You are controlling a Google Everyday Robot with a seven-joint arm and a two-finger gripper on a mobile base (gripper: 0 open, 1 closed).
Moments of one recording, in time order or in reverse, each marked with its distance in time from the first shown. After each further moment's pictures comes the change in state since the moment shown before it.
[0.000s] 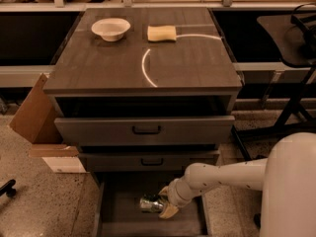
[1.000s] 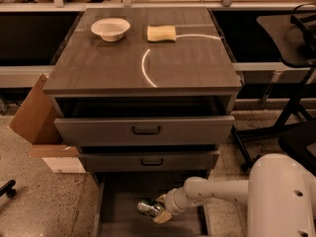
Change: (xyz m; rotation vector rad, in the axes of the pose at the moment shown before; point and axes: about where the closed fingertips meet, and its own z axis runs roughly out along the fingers) arm 0.044 -0.016 0.108 0.014 -0.134 0.155
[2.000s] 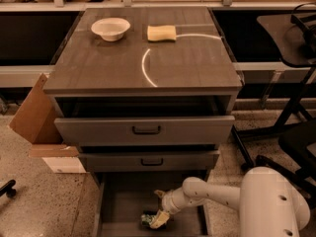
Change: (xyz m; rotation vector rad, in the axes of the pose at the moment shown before) arm 0.014 -0.016 0.049 -0.063 -0.097 0.026
